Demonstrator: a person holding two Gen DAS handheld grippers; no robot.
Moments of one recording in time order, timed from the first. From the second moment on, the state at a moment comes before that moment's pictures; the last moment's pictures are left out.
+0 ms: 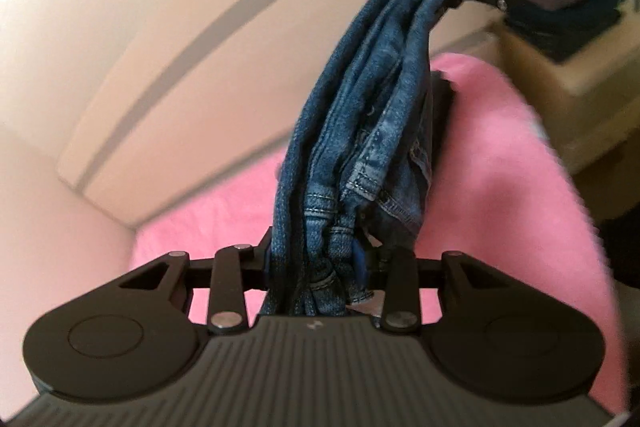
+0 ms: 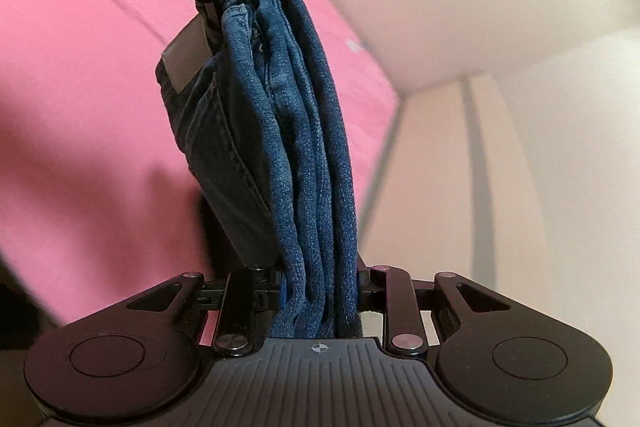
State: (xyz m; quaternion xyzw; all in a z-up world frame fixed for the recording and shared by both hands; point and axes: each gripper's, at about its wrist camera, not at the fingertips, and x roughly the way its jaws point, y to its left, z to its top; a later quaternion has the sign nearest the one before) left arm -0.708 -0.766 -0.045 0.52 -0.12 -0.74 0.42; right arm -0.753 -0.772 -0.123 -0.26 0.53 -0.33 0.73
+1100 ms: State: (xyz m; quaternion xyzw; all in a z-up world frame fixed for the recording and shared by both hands) left arm -0.806 -0.901 -0.331 0.60 -0.25 -0.69 0.30; right arm -0.858 -0.944 -0.373 -0.20 0.55 -0.33 0.74
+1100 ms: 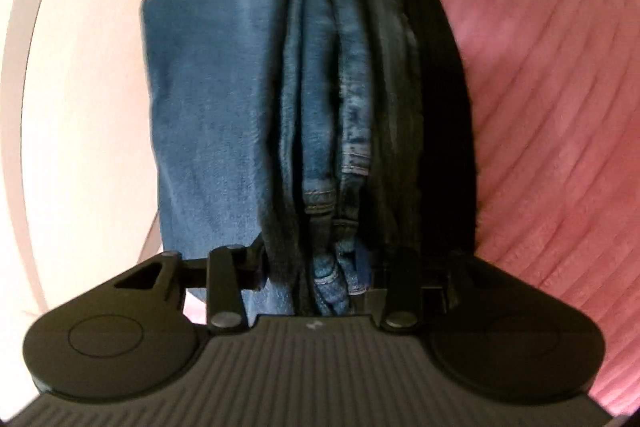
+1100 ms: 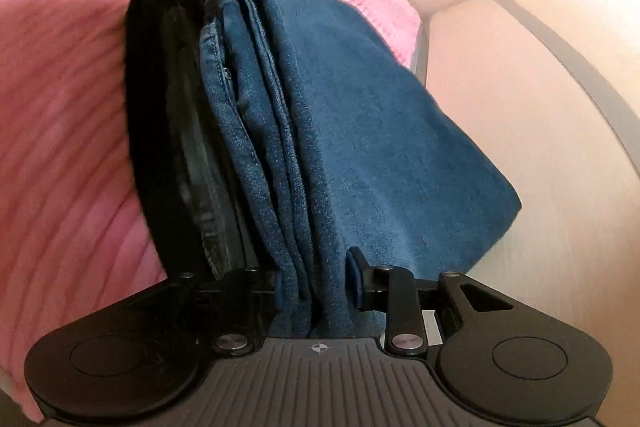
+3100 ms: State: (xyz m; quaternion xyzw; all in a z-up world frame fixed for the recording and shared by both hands) left arm -0.771 -0.969 -0.244 0.49 0.08 -0.74 0.46; right arm -0.855 -1.142 -0.338 0.07 0.48 -0.44 0.75
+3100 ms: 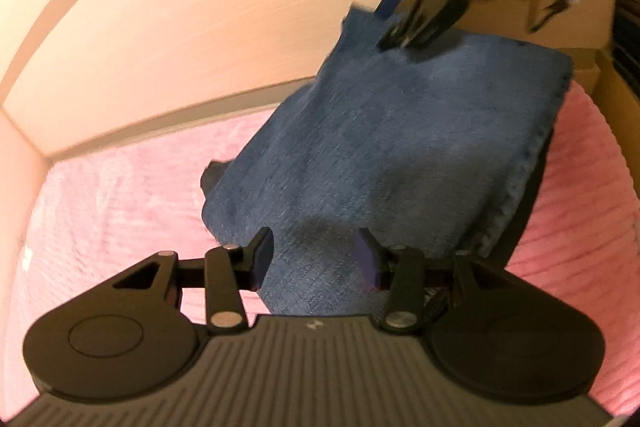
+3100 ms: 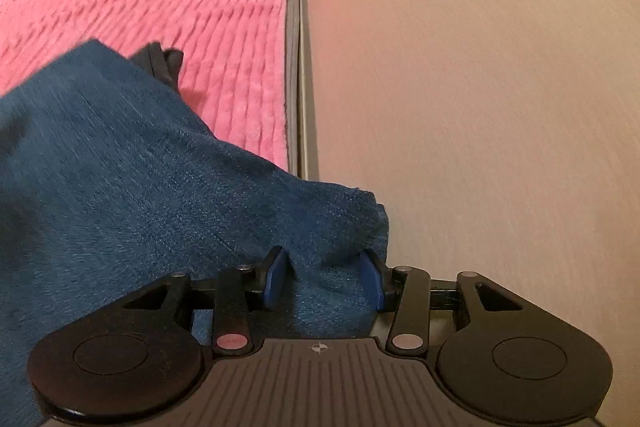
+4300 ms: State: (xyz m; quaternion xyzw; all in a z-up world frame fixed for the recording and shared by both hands) left arm -0.741 -0.840 -0.193 0.35 0.38 -0.63 0.58; right arm -0.888 -0.913 -0.248 0.34 0.35 -0.49 0.72
